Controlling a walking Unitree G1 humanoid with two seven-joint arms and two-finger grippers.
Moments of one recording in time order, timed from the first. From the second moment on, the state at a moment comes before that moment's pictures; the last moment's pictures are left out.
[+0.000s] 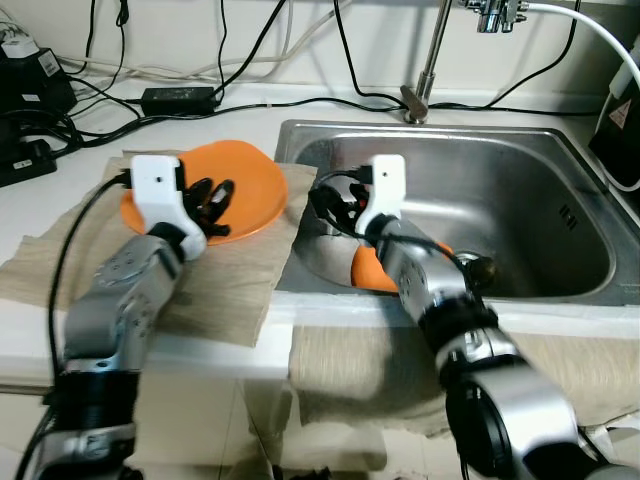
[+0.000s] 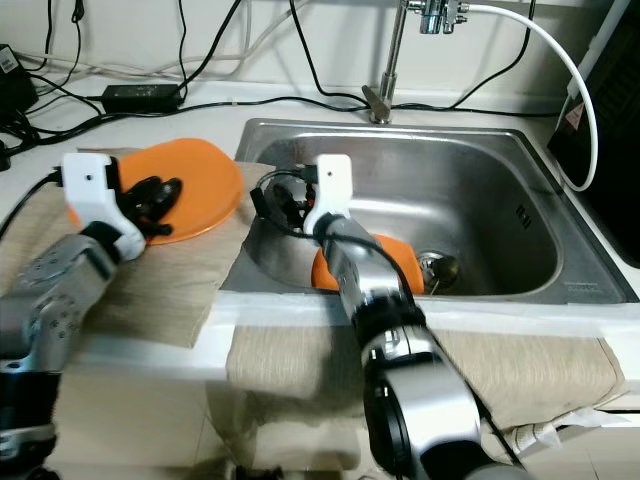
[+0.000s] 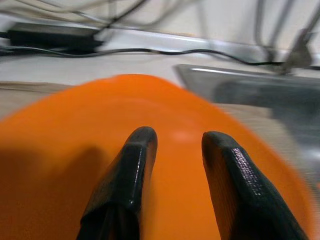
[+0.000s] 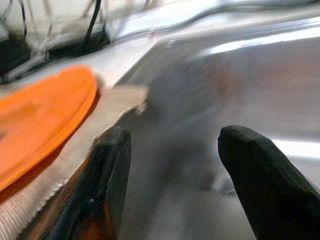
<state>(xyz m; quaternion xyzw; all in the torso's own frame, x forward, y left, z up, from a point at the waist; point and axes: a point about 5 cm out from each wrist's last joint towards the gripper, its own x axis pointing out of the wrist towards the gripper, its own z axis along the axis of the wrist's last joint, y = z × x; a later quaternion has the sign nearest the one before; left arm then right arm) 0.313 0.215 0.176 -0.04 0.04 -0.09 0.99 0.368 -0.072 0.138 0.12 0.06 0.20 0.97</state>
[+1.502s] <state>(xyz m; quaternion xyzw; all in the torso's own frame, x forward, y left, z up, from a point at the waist) 0.330 0.297 0.174 0.04 0.09 0.02 0.99 0.296 -0.089 0.159 -0.05 -0.06 0.12 0.99</state>
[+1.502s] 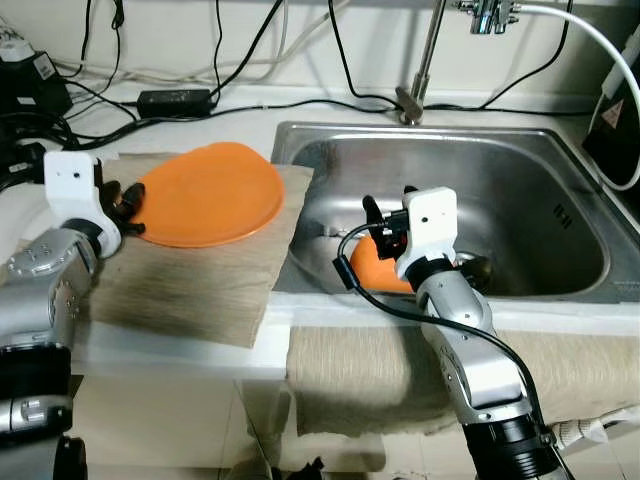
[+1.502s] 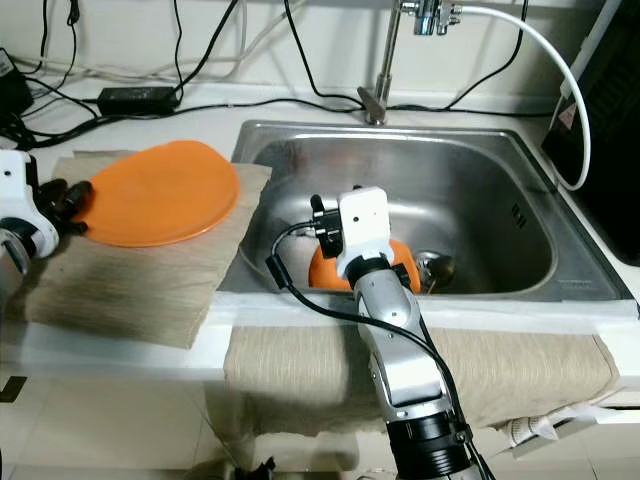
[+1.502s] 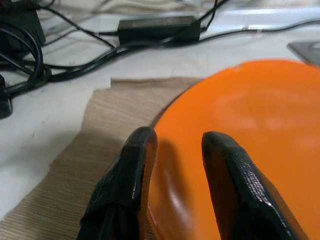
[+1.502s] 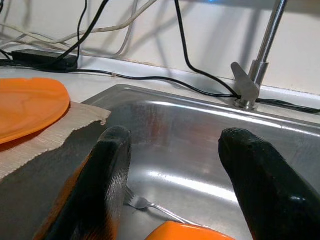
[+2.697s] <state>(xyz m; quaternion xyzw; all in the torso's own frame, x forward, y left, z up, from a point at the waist) 0.308 0.270 0.180 0.13 0.19 -0.14 0.96 0.309 -0.089 0.149 -0.07 -0.04 0.13 0.99</state>
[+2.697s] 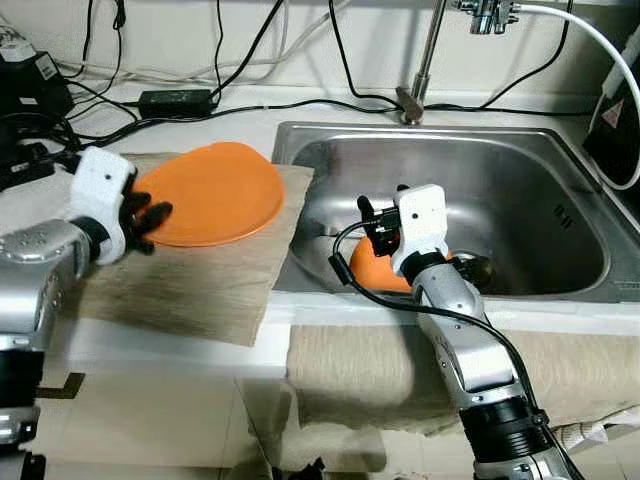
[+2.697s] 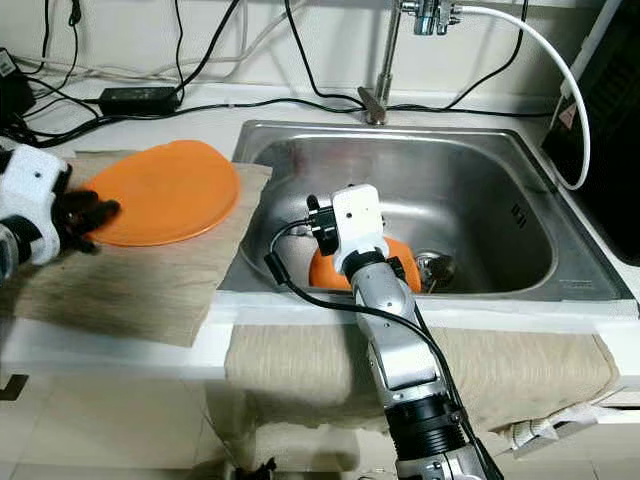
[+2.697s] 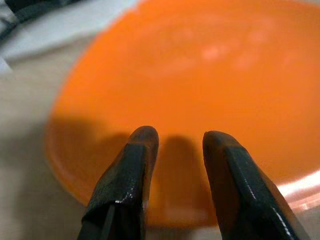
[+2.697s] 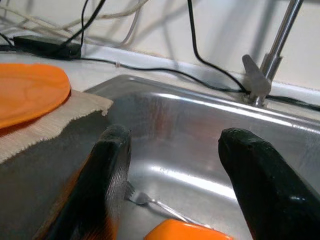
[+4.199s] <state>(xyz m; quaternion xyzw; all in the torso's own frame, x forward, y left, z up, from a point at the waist) 0.268 0.270 0.177 0.13 0.26 -0.19 0.94 0.314 -0.090 0.139 -0.08 -0.03 0.14 0.99</state>
